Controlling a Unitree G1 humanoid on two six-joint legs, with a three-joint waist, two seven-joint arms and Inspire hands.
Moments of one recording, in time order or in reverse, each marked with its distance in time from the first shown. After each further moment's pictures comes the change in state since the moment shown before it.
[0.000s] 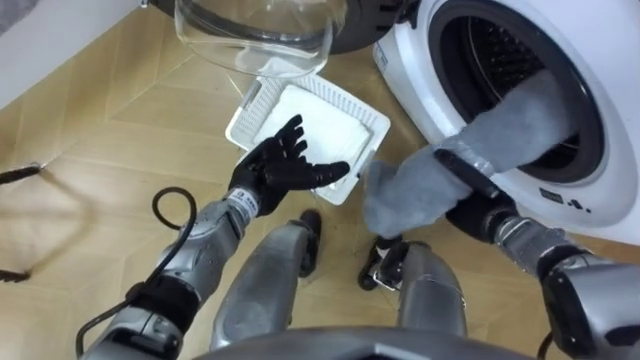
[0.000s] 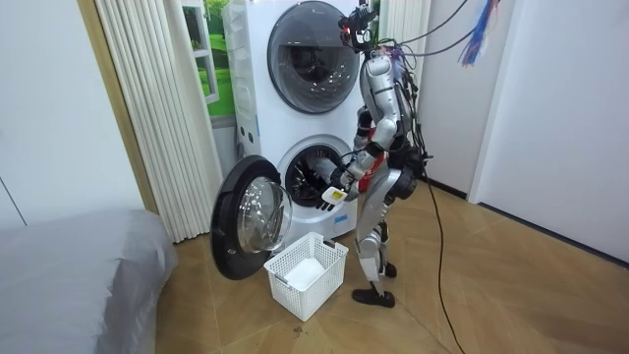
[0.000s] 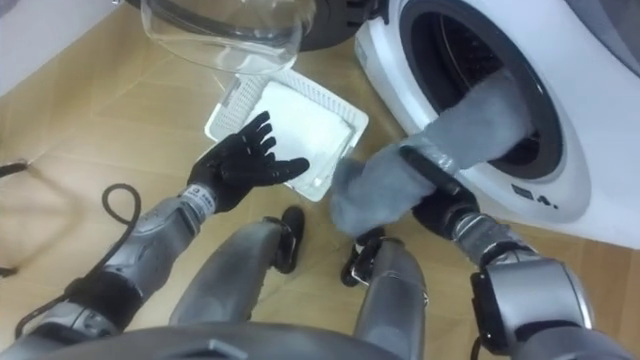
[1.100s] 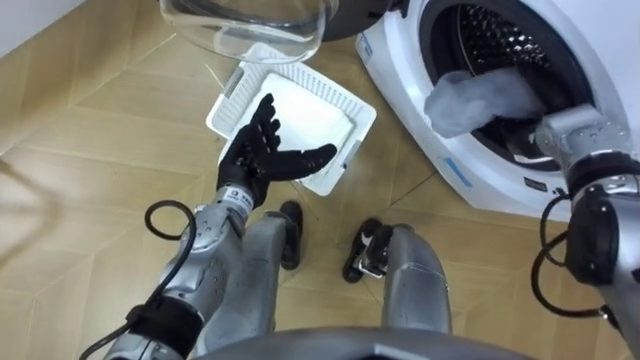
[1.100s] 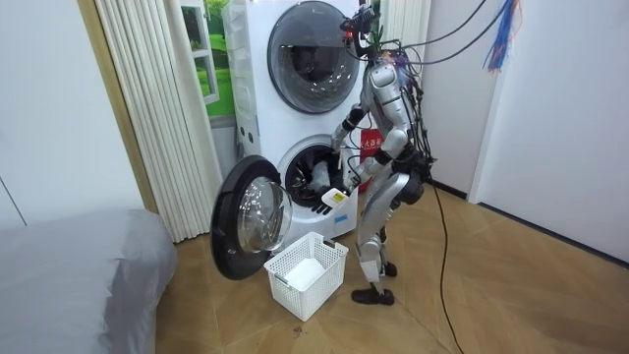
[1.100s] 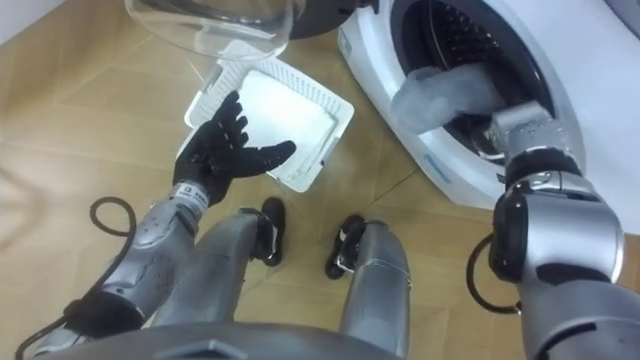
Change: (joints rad) left arm 0.077 -0.050 -0.002 -0.145 0.113 -0.137 0.222; right arm -0.260 -0.058 -0.336 -0.241 0.117 -0.003 -0.969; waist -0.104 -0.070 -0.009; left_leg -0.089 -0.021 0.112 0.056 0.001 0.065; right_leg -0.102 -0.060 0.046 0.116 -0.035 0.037
